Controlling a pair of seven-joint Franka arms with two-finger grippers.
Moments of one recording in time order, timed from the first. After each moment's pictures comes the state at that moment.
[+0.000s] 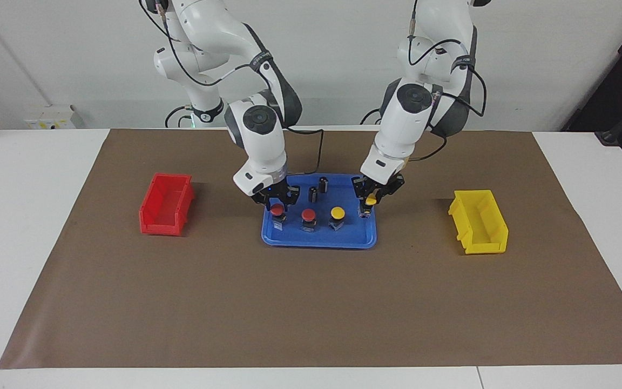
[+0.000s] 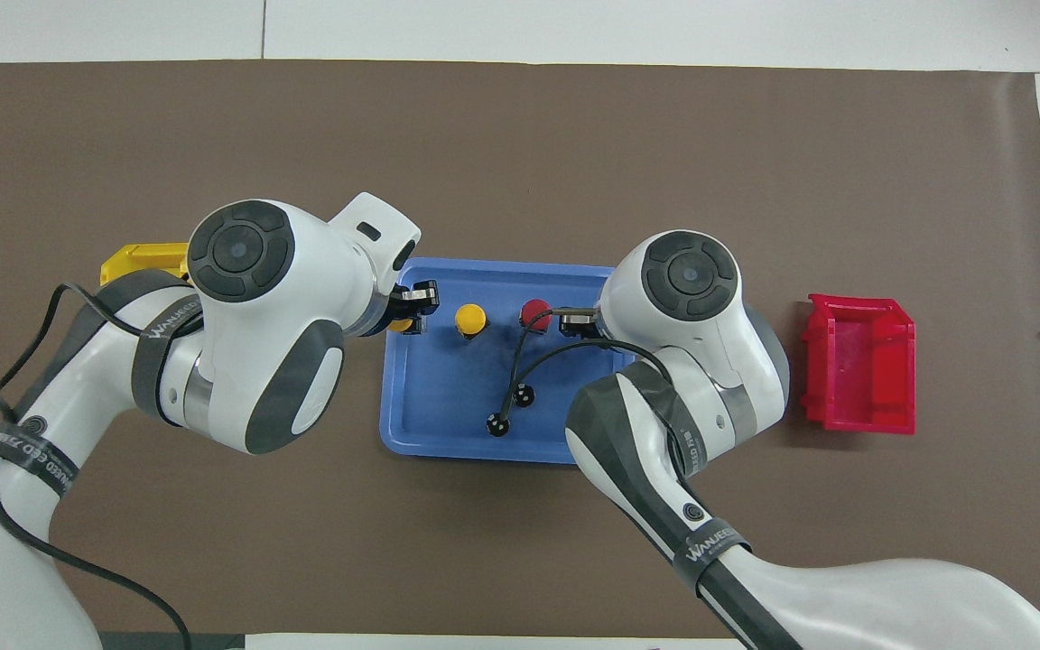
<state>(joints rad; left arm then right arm) -0.73 0.16 0.19 -1.94 -0.12 2.16 -0.55 0.47 0.23 0.02 -1.97 0.04 2.22 0.55</state>
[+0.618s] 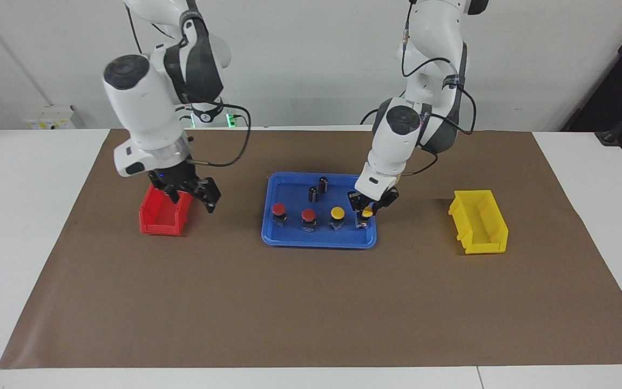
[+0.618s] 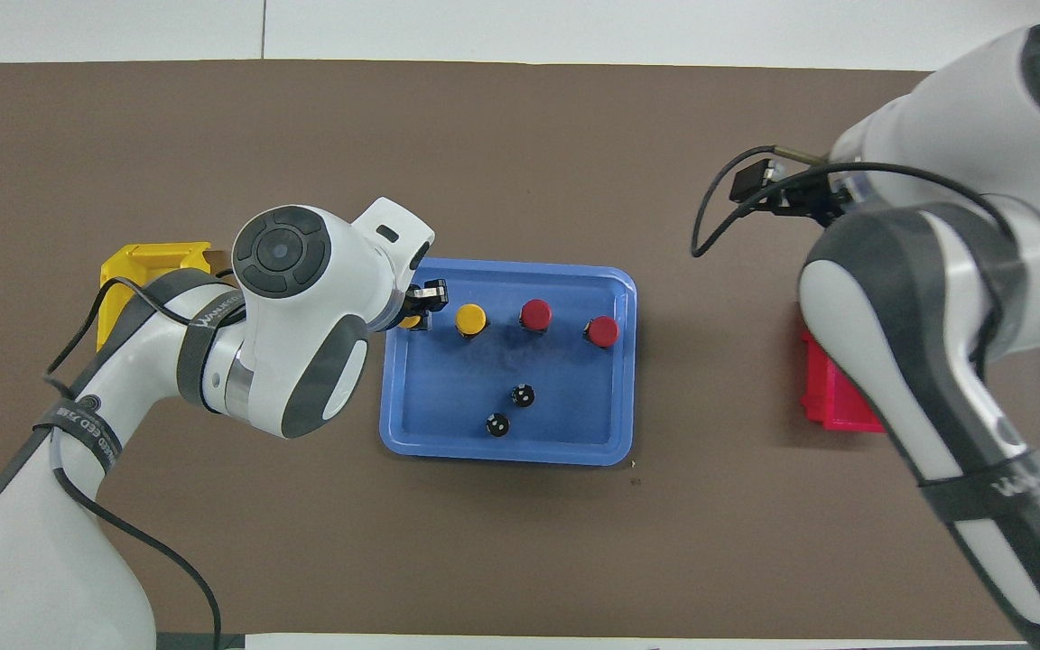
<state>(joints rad) -0.74 0.22 0.19 -1.95 -0.12 2.22 -0.55 0.12 0.13 -0.02 -1.64 0.03 1.84 0.43</state>
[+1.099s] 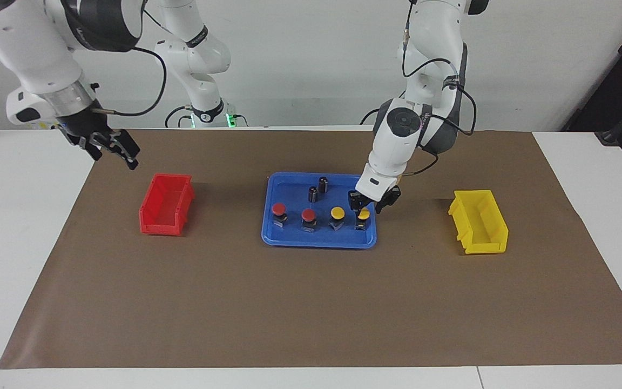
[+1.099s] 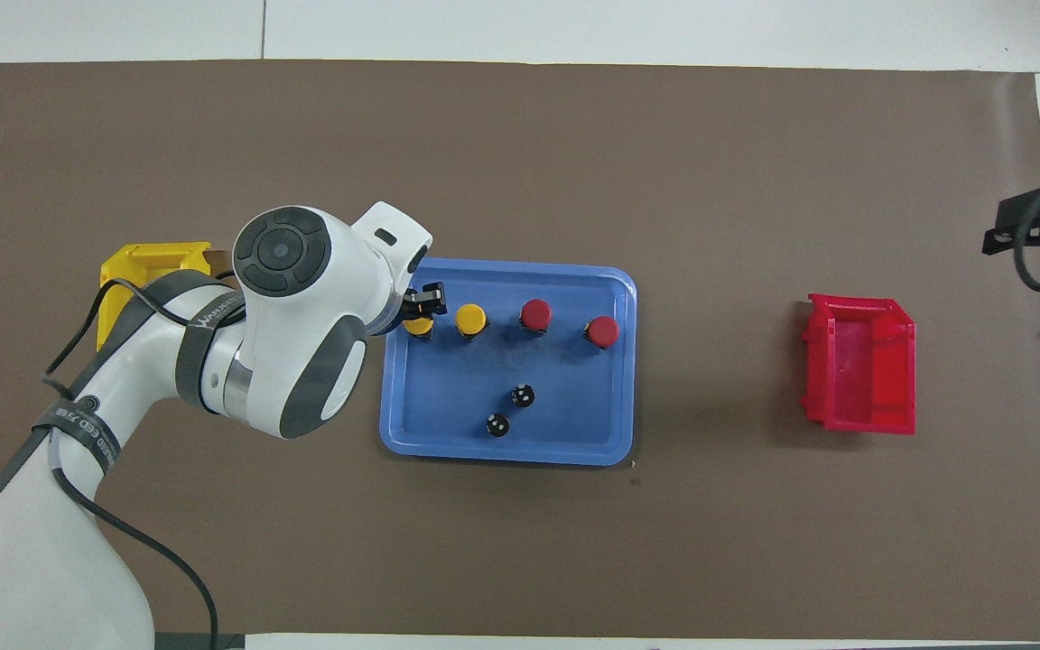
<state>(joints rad) -0.74 0.21 0.19 -1.94 -0.12 2.17 -0.55 -0.11 0.00 -0.02 -1.56 0.01 1.54 0.16</state>
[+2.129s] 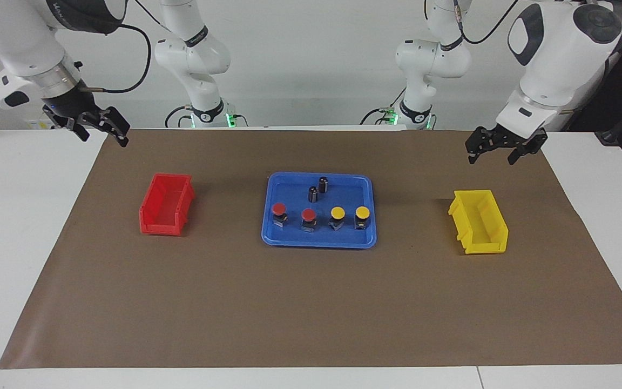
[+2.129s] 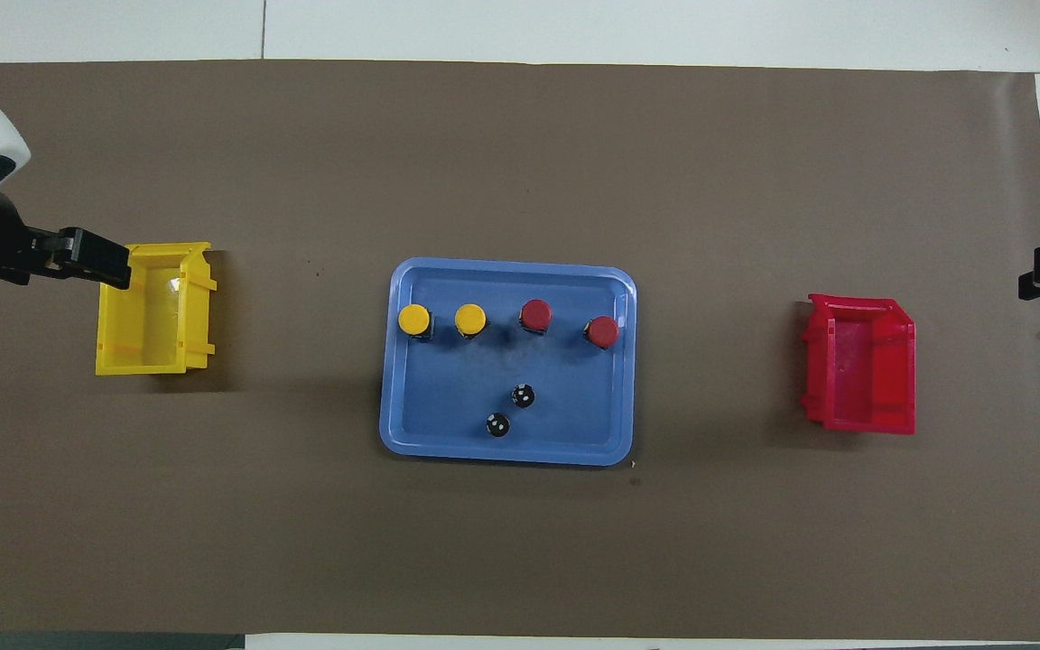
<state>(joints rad) -0.31 0.01 0.23 -1.64 0.01 1.59 0.03 -0.13 -0.02 -0.01 -1.57 0.01 1.46 0.07</state>
